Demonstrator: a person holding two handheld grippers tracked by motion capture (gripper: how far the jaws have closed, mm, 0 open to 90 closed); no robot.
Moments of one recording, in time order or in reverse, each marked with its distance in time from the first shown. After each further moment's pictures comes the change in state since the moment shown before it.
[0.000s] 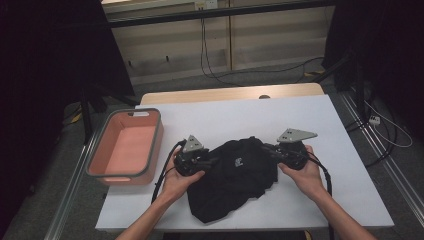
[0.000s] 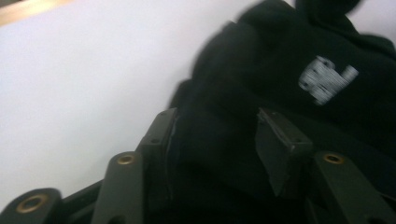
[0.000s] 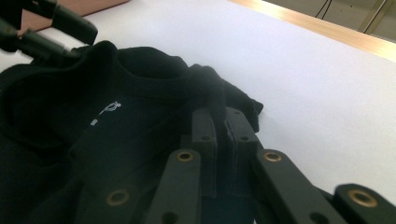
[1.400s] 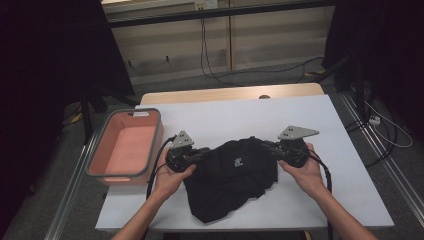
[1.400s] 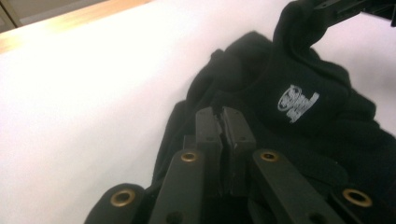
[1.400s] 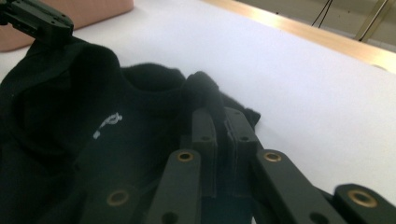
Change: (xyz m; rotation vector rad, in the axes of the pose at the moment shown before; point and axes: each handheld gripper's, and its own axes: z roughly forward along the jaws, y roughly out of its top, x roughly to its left) left arm 0.018 0.010 -0.026 -0.106 -0.048 -0.053; right arm -0.002 0.009 -0.004 -0.024 -0.001 0.007
